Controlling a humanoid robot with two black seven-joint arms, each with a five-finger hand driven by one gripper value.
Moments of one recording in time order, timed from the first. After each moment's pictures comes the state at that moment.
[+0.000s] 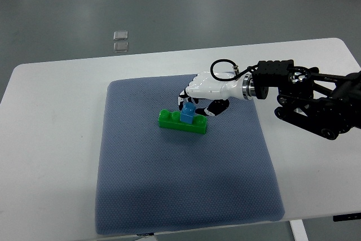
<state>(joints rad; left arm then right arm) 0.01 0.00 -0.10 -0.16 0.07 0.00 0.03 1.02 -0.35 0.23 1.07 -1.86 0.08 0.38</state>
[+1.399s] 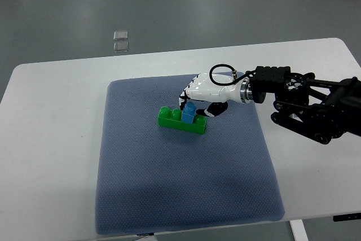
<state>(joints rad) 0.01 0.00 -0.10 -0.16 0.07 0.00 0.03 0.99 -0.31 0.23 1.00 -1.91 0.01 0.37</state>
